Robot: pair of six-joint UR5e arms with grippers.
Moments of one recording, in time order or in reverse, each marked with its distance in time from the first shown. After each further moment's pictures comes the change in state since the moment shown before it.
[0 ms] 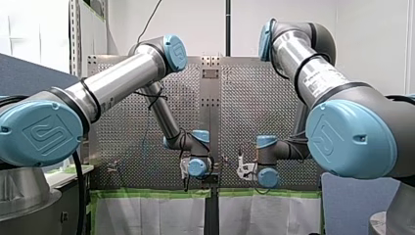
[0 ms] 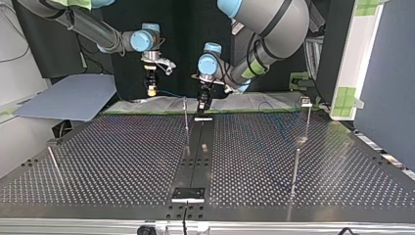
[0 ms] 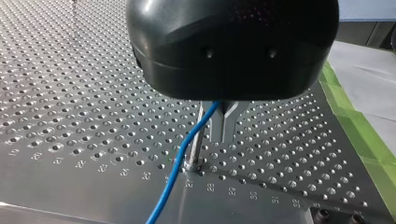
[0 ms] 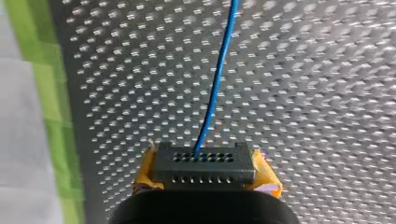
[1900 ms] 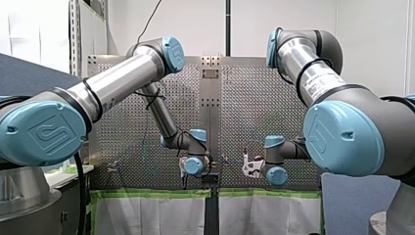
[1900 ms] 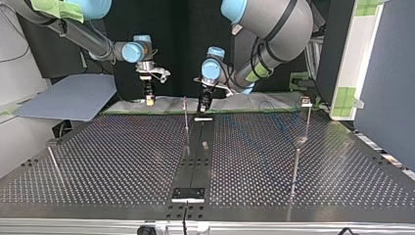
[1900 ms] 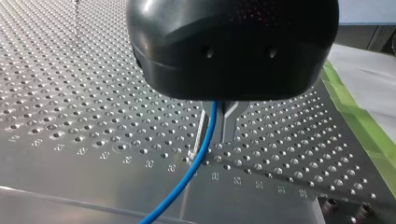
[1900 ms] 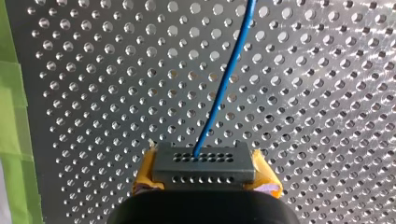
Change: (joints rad) left arm 0.035 -0.001 0.014 -0.013 0.066 -0.001; right arm -0.086 0.033 -0.098 0.010 -0.203 0.005
